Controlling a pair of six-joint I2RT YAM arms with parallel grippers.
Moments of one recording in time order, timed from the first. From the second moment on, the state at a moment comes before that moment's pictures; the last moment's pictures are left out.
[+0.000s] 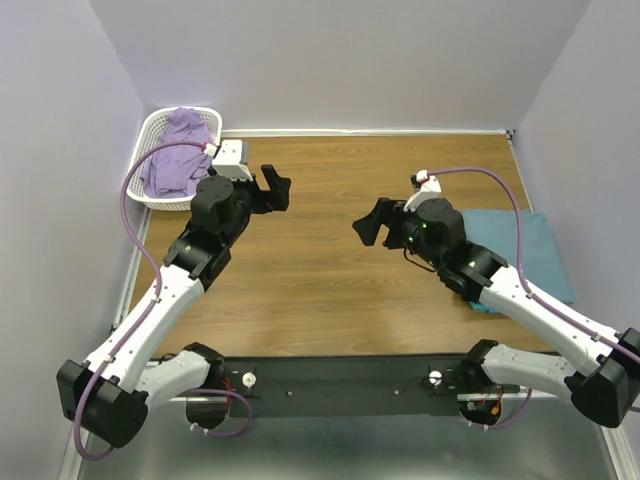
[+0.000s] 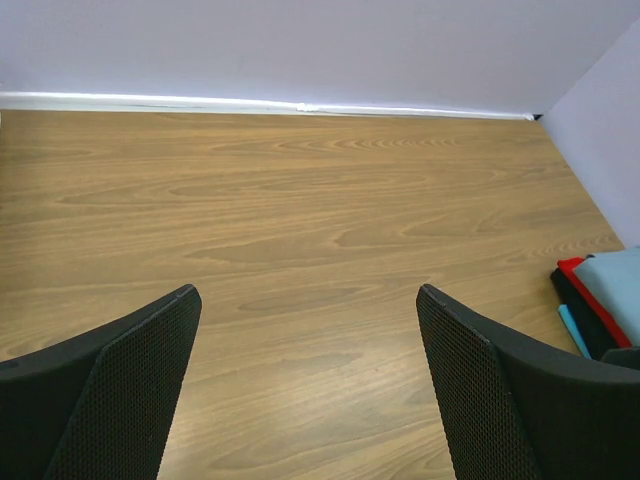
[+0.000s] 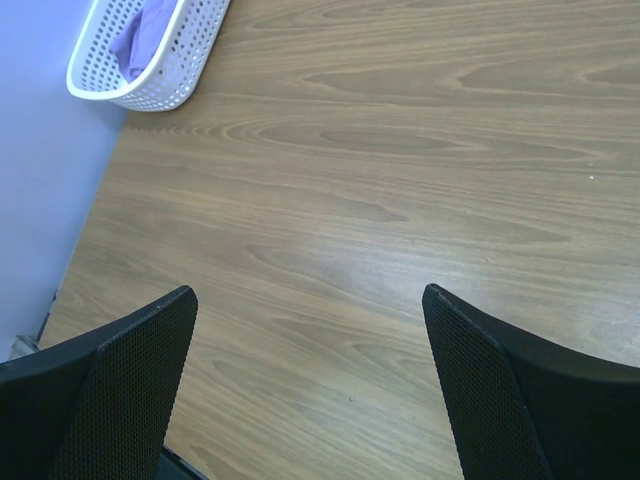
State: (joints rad) left arm -0.45 1.02 0.95 -0.05 -0.12 -0.32; right arm 0.73 1.07 0.88 -0.15 0.17 0.56
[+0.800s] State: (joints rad) left arm -0.09 1.64 1.58 -0.32 -0.44 -0.55; right arm 0.73 1.17 0.87 -0.23 0.12 0.51
